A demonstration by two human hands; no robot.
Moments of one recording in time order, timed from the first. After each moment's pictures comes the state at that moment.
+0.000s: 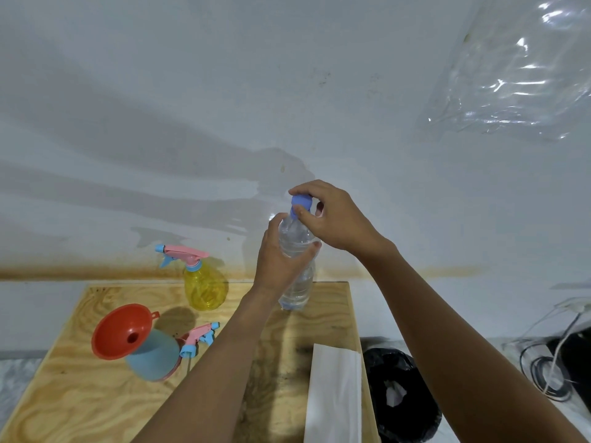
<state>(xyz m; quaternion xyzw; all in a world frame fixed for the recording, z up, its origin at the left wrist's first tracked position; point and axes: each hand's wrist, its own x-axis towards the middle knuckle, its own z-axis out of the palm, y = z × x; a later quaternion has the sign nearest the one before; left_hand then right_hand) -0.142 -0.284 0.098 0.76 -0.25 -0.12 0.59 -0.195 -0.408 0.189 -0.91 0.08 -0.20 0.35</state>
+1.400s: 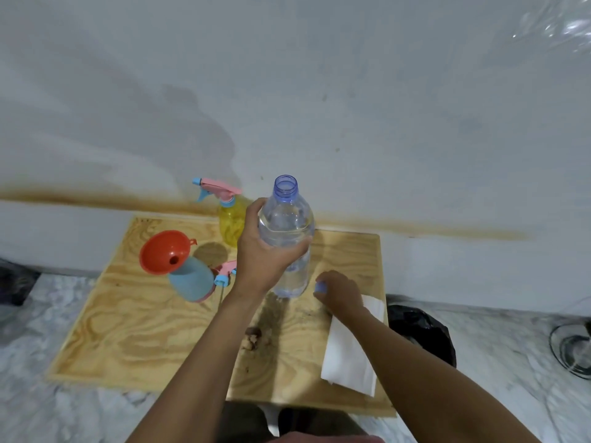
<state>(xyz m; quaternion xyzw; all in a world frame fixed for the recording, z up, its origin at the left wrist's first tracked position) -0.190 -0.178 0.091 0.76 -0.14 -0.08 0.63 -0.277 -0.328 -0.061 -0.92 0.26 0.12 0.28</state>
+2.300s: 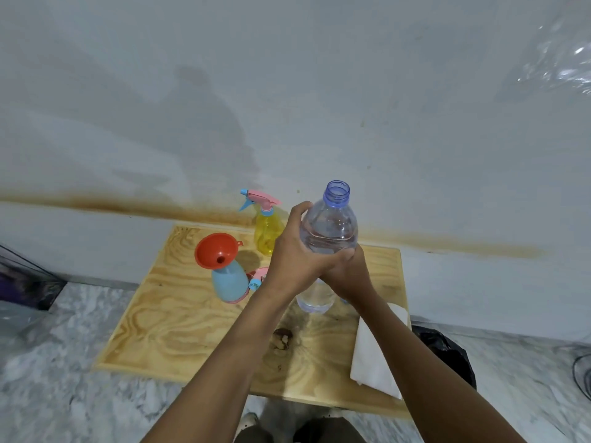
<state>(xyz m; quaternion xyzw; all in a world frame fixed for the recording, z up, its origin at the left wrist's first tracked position) -0.210 -0.135 0.147 0.75 -0.22 -0.14 0.61 -0.258 -0.250 0.081 -0.76 0.12 -0.23 0.59</state>
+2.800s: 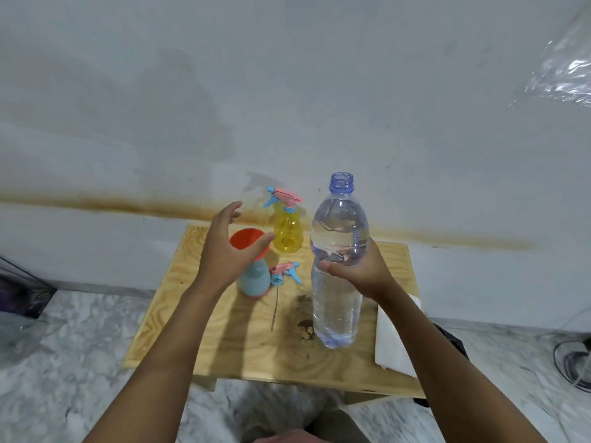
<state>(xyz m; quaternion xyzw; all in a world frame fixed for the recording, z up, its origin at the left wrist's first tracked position) -0.126 0.021 0.121 0.82 -0.20 -0.05 0.53 -0.268 -0.200 0.113 -0.76 0.11 -0.16 0.62</state>
